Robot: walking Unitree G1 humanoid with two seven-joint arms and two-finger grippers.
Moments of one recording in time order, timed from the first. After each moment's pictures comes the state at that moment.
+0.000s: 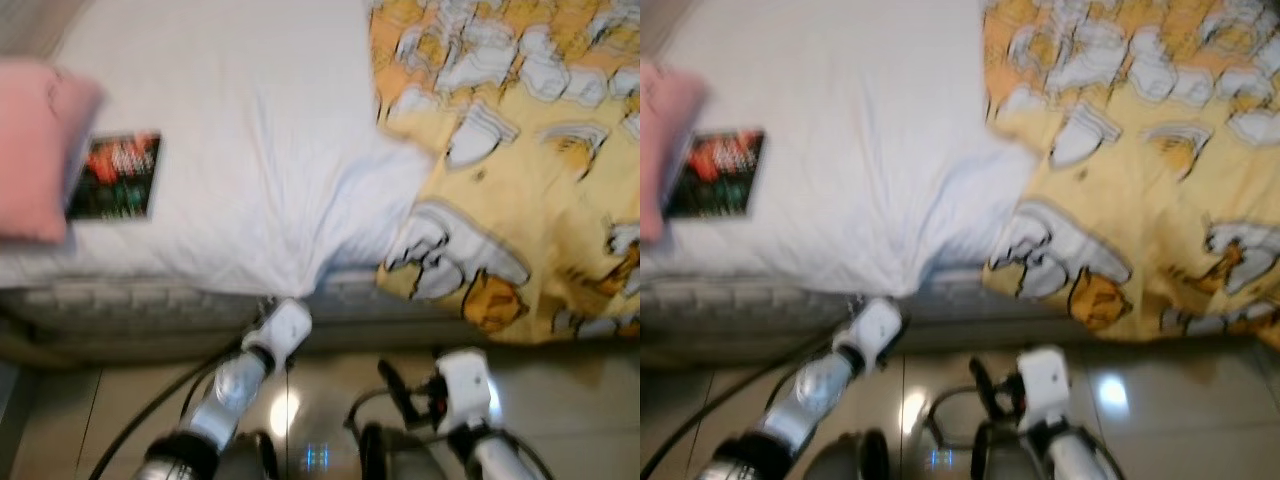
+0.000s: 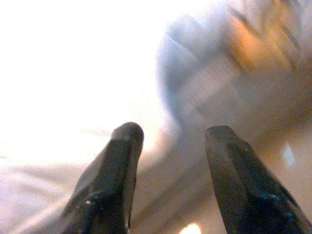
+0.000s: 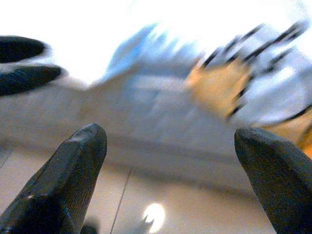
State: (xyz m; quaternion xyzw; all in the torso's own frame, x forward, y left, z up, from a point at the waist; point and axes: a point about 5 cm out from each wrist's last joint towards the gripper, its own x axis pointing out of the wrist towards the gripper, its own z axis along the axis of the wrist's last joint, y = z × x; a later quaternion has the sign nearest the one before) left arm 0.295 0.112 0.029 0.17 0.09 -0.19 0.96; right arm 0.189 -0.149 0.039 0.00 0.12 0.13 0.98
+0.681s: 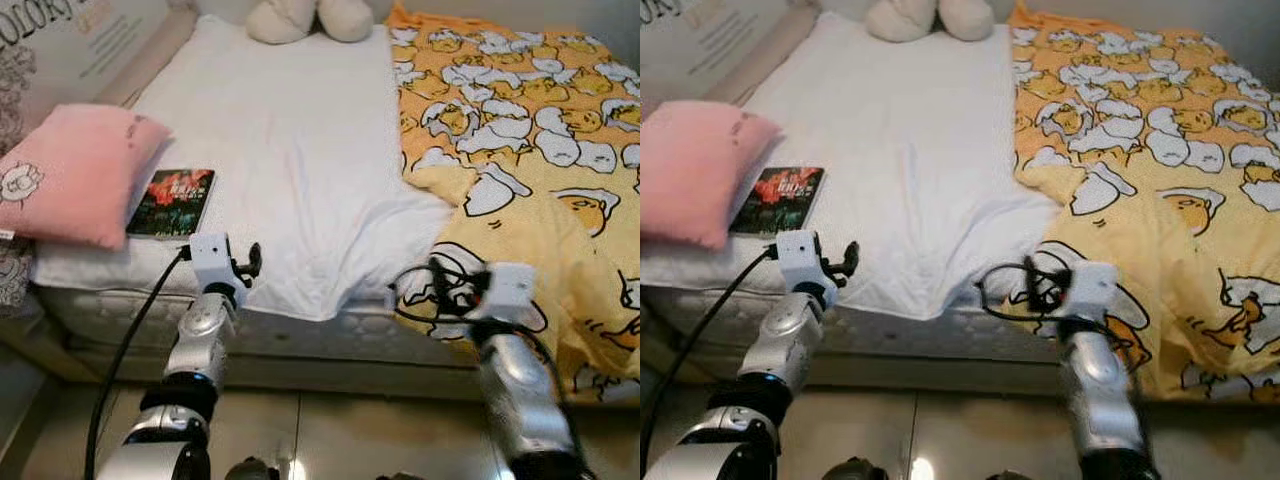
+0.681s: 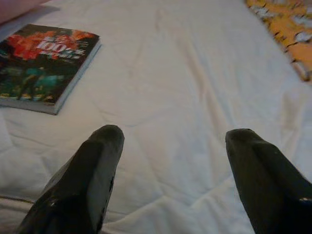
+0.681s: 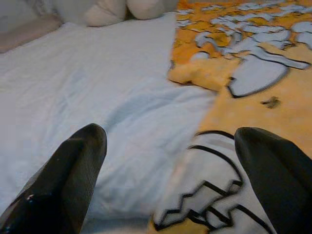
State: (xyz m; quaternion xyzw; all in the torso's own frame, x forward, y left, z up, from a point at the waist) left arm 0.331 0.159 0.060 -0.08 0.10 0.00 0.99; right arm 0.280 -0.179 0.068 0.06 0.03 0.02 1.00
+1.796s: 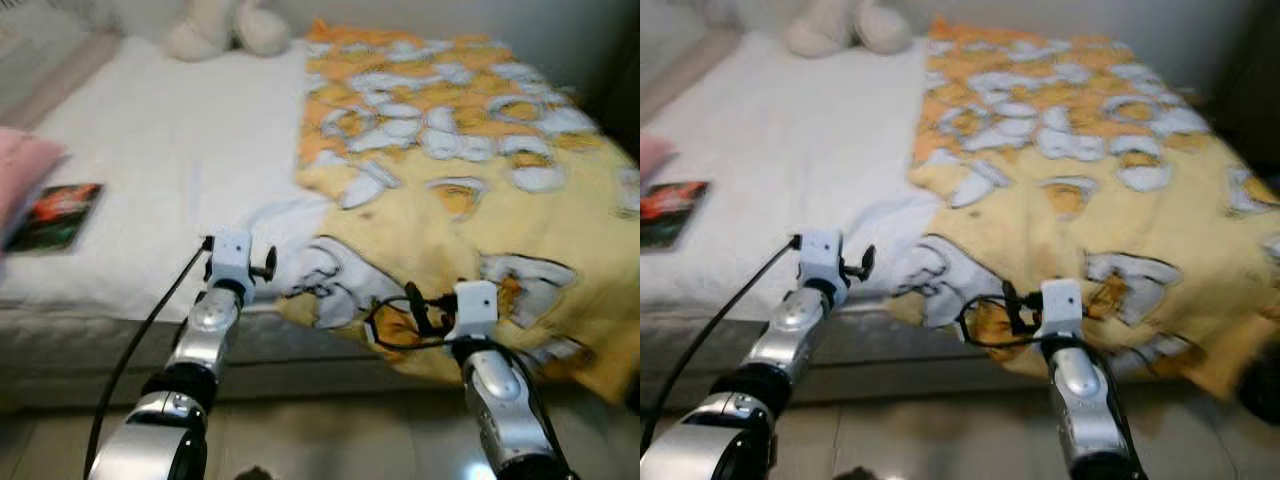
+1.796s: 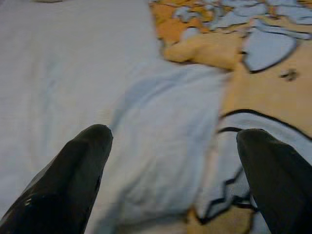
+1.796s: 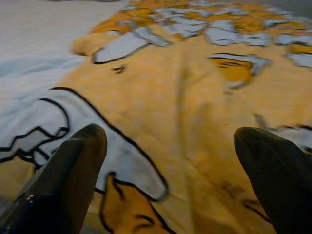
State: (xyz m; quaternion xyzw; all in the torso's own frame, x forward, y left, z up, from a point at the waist) left arm 0.337 0.156 0.059 0.05 0.11 -0.04 0.99; right arm 0.270 -0.170 0.034 -0.02 0.07 0.06 1.00
